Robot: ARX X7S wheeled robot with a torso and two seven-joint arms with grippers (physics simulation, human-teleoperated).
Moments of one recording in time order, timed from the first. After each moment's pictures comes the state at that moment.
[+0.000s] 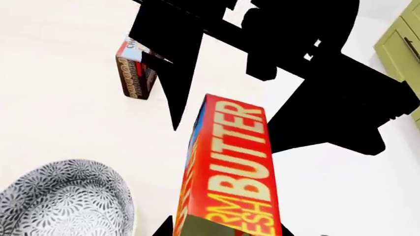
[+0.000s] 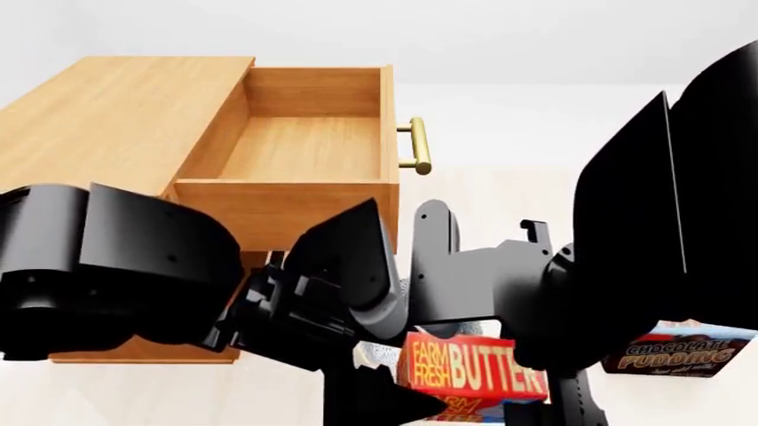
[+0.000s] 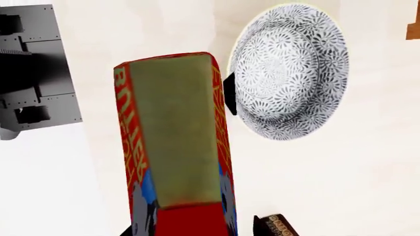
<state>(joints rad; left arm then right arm) -1.57 -0.69 1.34 0.30 -1.57 -0.82 0.36 2.21 0.53 -1.71 -0.41 1.61 1.41 -0.32</state>
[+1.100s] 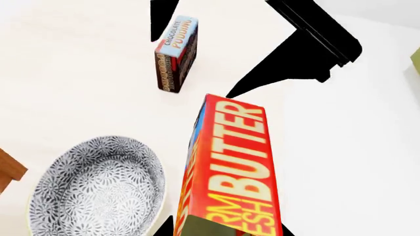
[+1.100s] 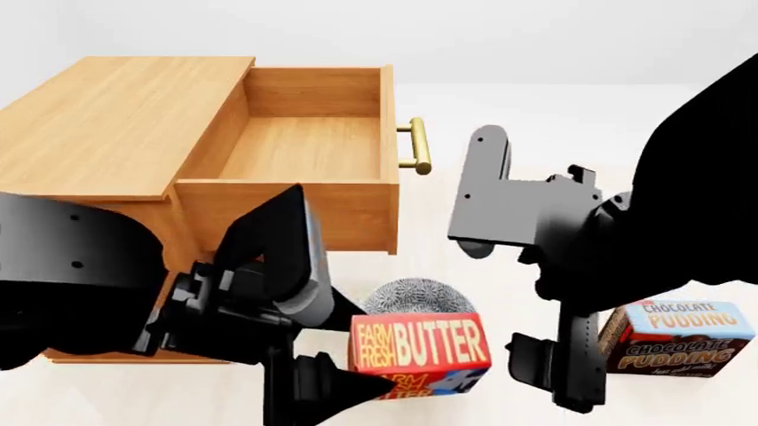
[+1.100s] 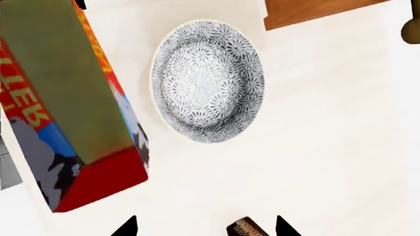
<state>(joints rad) -1.59 -0.87 1.31 0.38 -1.58 -0.82 0.35 2.21 0.66 -1.68 -0.34 1.58 1.38 -0.20</state>
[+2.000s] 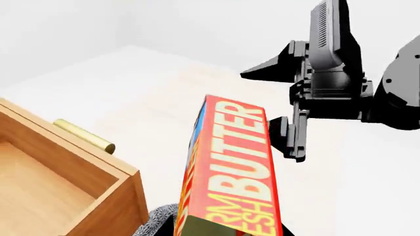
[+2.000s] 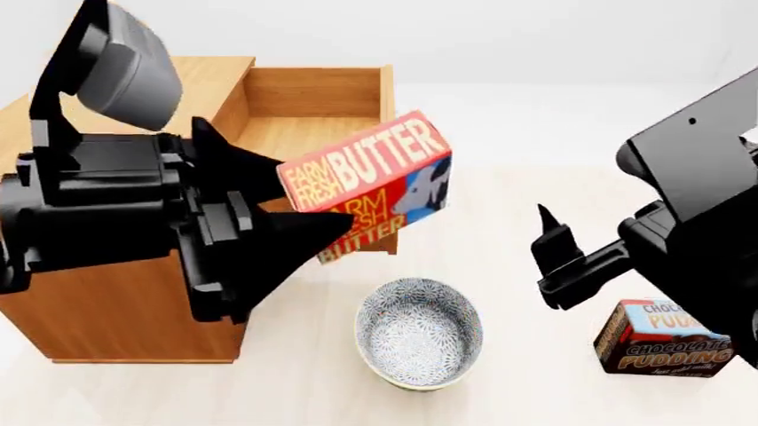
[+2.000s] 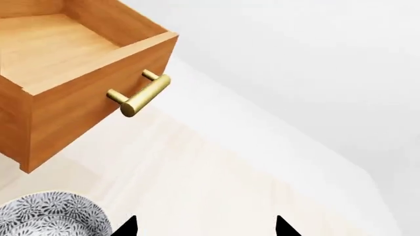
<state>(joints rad) -1.77 -1.05 1.15 0.36 -1.93 -0.78 0.07 1.93 1.20 -1.55 -0.65 1.74 0.72 0.79</state>
